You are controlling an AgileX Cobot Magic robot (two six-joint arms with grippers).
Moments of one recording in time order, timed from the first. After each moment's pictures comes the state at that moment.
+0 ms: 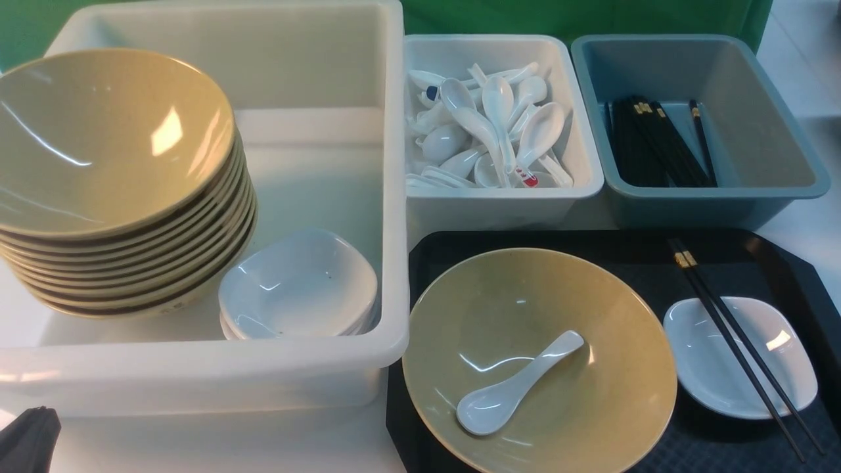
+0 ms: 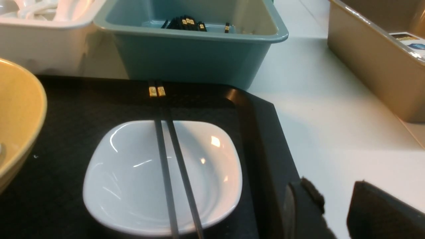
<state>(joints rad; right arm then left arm) -0.06 -0.01 0.03 -0.20 0.32 0.16 0.03 -0.01 0.03 -0.01 0.30 0.06</state>
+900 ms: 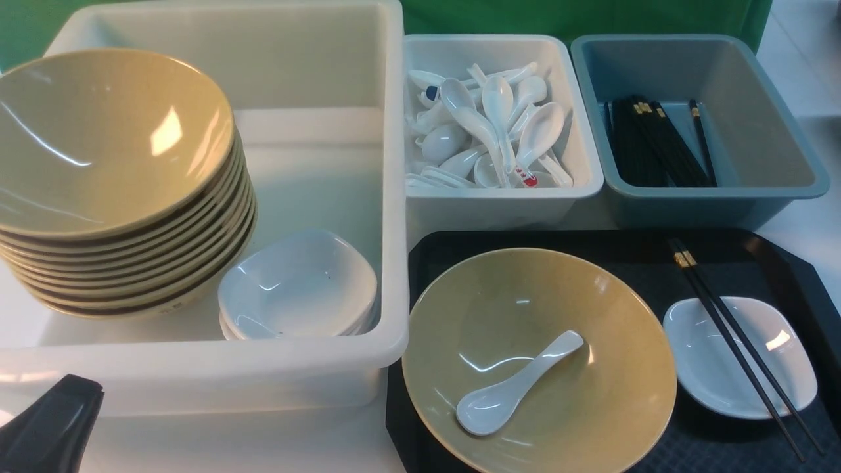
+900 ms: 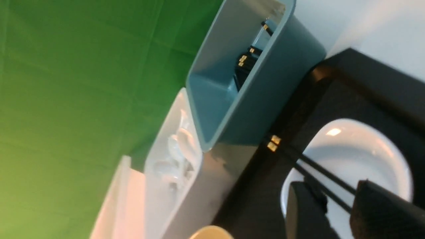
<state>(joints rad) -0.01 -0.01 0.03 -0.01 0.23 1.19 0.03 -0.01 0.03 -0.94 0.23 -0.43</state>
